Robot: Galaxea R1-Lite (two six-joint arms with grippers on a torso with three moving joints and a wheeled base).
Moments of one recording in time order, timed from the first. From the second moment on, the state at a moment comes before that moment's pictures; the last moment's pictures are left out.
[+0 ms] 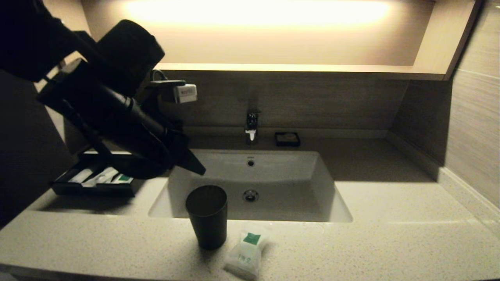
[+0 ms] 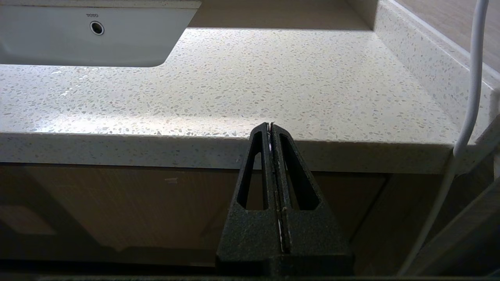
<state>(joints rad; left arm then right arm) -0.47 1.76 -1.84 1.03 -0.17 0.08 0.00 0.00 0.00 0.00 0.00 -0.01</state>
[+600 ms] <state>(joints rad) -0.47 1.76 -1.83 1.05 -0.16 0.06 0.00 0.00 0.00 0.00 0.00 -0.01</state>
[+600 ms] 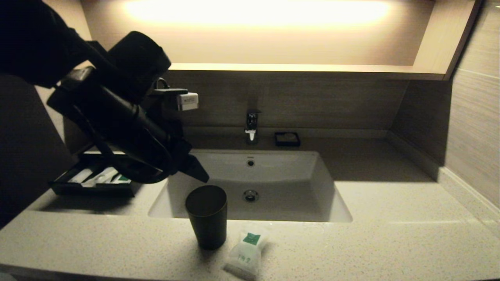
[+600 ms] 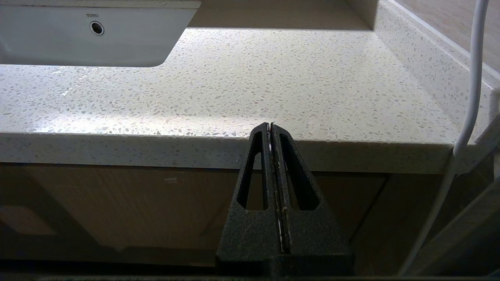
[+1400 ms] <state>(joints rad) -0.39 1.29 -0.98 0.22 -0.19 -0.09 0.00 0.00 0.00 0.00 0.00 -0.01</state>
